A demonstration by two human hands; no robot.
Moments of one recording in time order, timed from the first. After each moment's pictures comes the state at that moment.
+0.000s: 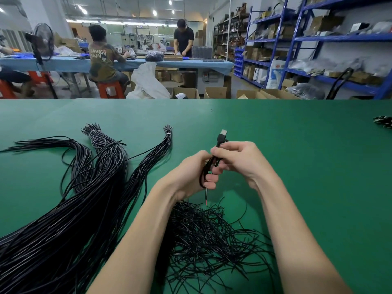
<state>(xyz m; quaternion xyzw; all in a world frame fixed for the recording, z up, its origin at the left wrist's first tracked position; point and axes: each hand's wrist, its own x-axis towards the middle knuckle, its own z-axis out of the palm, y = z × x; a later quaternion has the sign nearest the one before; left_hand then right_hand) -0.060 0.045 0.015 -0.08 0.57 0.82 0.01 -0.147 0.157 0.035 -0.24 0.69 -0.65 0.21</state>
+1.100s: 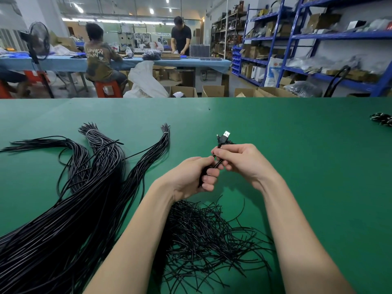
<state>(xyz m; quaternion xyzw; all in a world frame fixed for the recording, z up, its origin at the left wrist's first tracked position) -0.057 0.044 0.012 -0.12 0.57 0.82 0.03 -0.165 0.163 0.020 -0.29 0.68 -0.63 0.23</state>
